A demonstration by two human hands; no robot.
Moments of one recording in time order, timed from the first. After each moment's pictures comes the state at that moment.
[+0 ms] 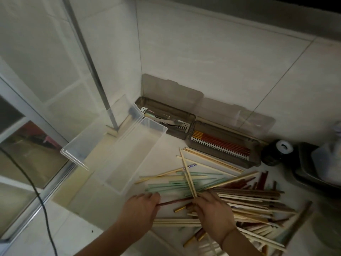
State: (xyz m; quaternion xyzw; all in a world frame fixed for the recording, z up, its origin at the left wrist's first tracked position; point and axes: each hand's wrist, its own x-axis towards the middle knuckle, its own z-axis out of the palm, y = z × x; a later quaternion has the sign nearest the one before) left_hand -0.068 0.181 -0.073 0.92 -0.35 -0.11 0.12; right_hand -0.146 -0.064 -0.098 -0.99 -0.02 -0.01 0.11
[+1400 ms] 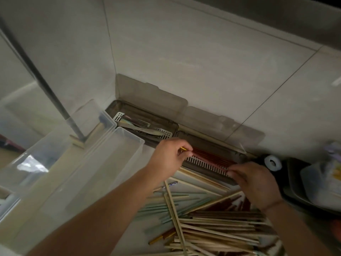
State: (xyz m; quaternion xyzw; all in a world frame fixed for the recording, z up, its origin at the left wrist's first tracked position) left_hand 0.077 0.007 -0.028 0.83 -0.29 -0.07 0.47; right_hand -0.062 -0.227 -0.014 -0.99 0.06 -0.07 0.12
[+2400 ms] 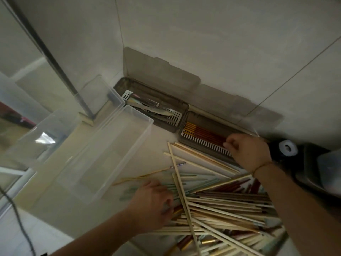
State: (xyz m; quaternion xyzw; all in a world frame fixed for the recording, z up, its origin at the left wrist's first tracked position) left_hand -0.039 0.102 -0.103 0.87 -0.42 -0.14 0.24; right_hand -0.005 -0.223 -0.036 -1.00 0.08 0.04 0.03
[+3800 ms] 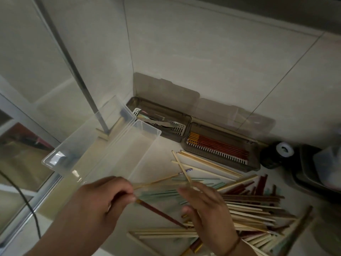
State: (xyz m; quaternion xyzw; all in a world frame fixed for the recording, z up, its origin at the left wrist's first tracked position) left_hand -0.039 0.210 0.064 0.90 -0.29 0.02 0.32; right_hand -0.123 -0.051 -0.037 -0.96 -0.09 -0.16 0.22
